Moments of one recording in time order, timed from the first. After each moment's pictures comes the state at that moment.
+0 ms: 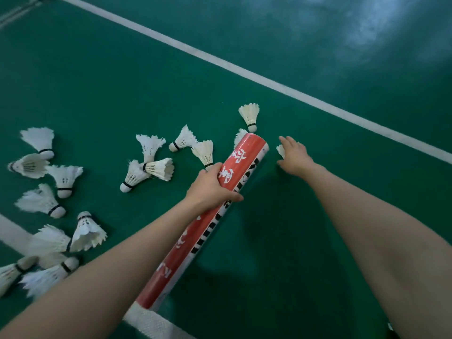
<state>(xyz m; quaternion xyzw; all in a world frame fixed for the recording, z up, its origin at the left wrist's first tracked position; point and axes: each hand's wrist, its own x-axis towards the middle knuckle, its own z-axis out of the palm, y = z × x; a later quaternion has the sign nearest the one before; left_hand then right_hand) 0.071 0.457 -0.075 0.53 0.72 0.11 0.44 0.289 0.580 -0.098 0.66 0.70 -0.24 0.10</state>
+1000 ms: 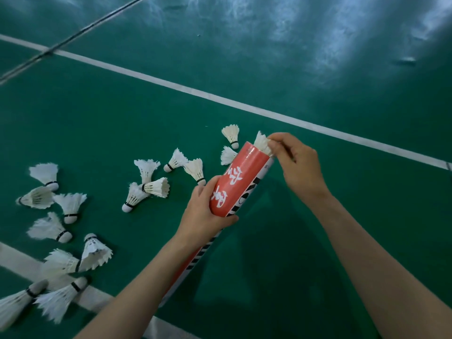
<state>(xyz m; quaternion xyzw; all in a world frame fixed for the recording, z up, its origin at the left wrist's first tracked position) 0.081 0.383 -0.014 0.60 0.64 0.28 0.39 0.274 0.455 0.051 0.55 0.66 -0.30 -0.42</state>
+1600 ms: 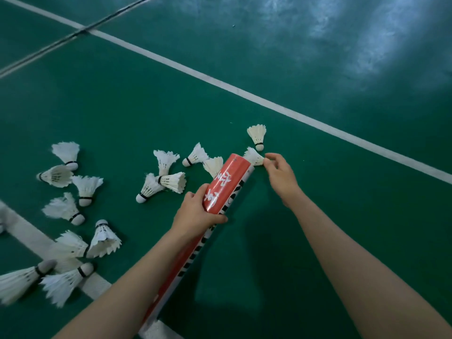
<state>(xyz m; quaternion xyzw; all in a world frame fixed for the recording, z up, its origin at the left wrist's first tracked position) 0.035 0.408 -0.067 0.50 0.74 0.19 0.40 0.224 0.523 -0.054 0.64 0.55 -0.47 -0.27</state>
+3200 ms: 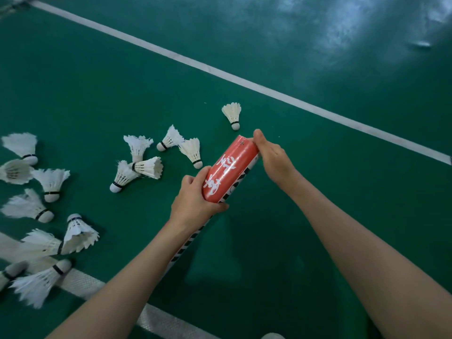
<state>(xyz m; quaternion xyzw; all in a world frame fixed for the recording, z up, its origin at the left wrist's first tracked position) 0.073 0.393 -0.056 0.54 0.70 0.24 0.40 0.253 0.482 -0.016 0.56 0.60 -0.51 -0.27</state>
